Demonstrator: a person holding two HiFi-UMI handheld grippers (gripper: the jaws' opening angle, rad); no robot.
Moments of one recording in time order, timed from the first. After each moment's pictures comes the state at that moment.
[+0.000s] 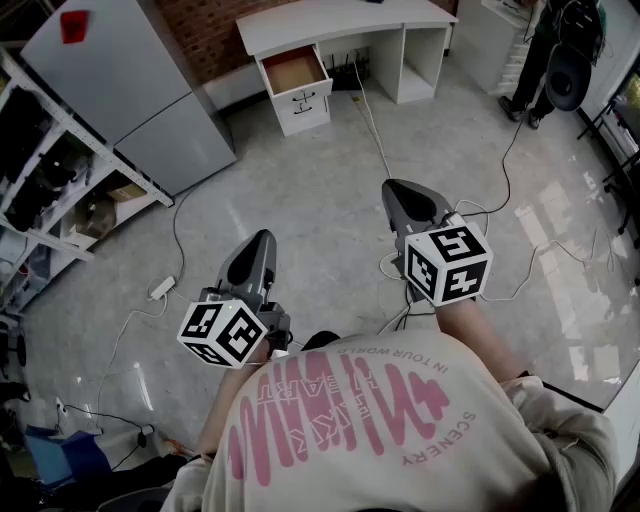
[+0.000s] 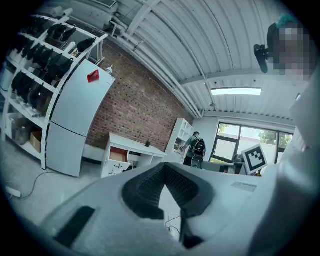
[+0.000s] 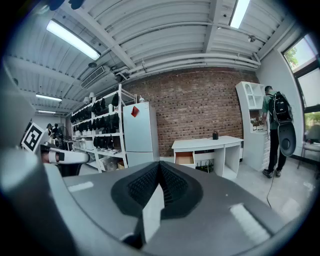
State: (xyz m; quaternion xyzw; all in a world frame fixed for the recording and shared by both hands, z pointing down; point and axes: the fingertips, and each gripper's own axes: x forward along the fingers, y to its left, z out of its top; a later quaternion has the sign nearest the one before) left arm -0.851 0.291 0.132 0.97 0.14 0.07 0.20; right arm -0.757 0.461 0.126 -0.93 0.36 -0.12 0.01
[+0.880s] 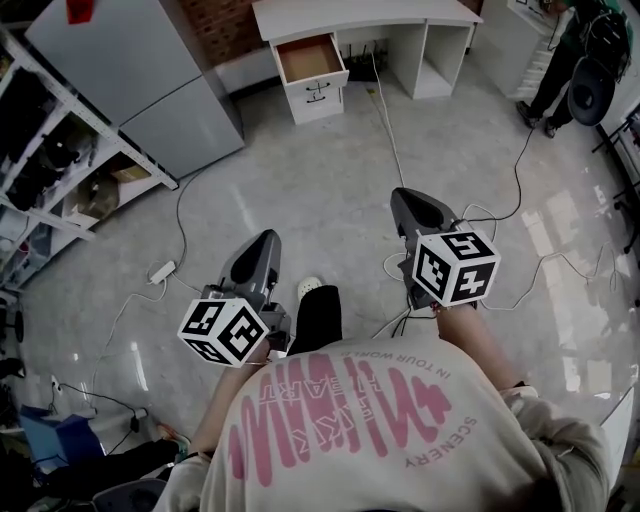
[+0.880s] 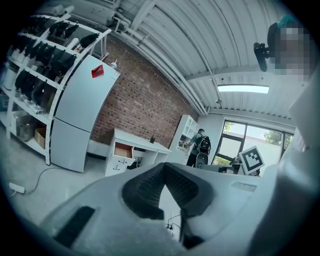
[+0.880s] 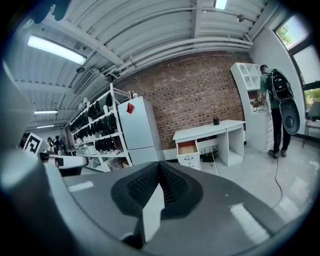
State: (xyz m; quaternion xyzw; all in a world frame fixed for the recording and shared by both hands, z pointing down) left arm -0.820 0.281 0.153 0.97 0.12 0.10 0.21; right arm -0.716 0.454 0.166 -0.91 0.37 -0.19 0.06
